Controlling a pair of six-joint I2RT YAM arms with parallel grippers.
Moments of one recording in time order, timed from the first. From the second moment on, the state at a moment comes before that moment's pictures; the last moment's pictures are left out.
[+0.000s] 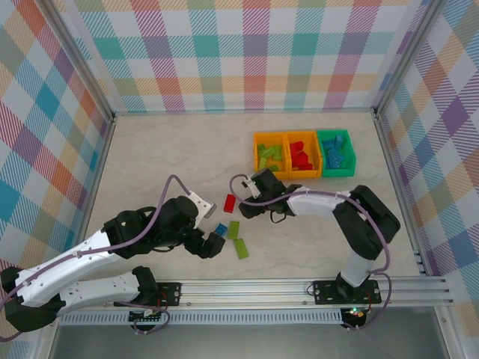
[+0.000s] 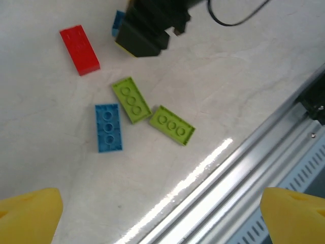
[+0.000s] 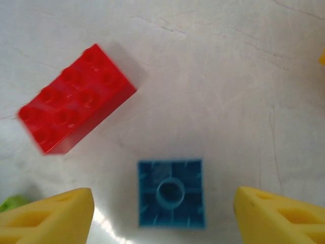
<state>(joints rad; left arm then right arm) -1.05 0.87 0.99 -1.02 -0.06 -0.42 0.76 1.74 0.93 -0.15 -0.05 0.12</state>
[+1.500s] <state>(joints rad) -1.05 0.77 0.83 -0.71 -0.13 -0.57 -0.03 1.80 1.21 -0.08 -0.06 0.47</state>
